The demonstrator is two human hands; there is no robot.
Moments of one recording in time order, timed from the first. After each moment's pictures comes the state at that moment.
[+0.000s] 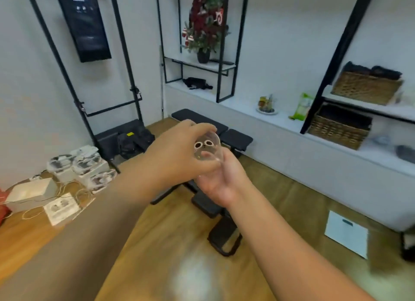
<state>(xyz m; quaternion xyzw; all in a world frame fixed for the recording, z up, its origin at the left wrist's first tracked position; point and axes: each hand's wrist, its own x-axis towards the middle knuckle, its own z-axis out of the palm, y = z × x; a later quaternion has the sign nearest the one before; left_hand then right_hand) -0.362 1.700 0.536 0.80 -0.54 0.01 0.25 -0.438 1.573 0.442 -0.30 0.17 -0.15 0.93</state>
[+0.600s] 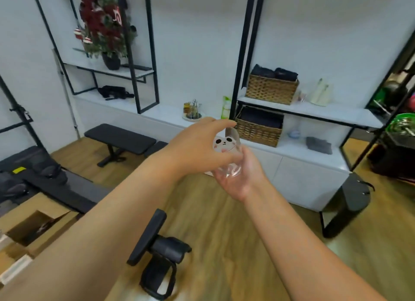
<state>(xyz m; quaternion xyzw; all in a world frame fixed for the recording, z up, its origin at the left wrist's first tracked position) -0.495 1.282 0.547 0.67 -0.69 -0.11 0.27 -0.620 1.205 0.476 -0.23 0.34 -0.36 0.83</state>
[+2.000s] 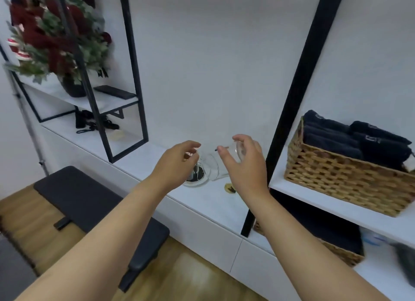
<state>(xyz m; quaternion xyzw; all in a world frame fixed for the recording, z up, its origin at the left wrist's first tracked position) -0.090 0.457 0.451 0.75 -0.49 -0.13 0.42 -0.261 0.365 0.449 -0.74 0.37 -0.45 0.35</state>
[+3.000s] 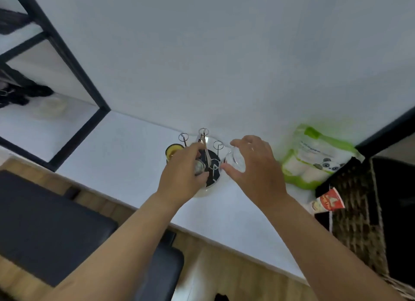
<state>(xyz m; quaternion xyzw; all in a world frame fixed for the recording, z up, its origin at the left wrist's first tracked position) 0.207 0.096 0.129 0.77 -0.55 -0.19 0.25 0.019 0.014 0.138 -0.85 0.44 -0.26 0.13</state>
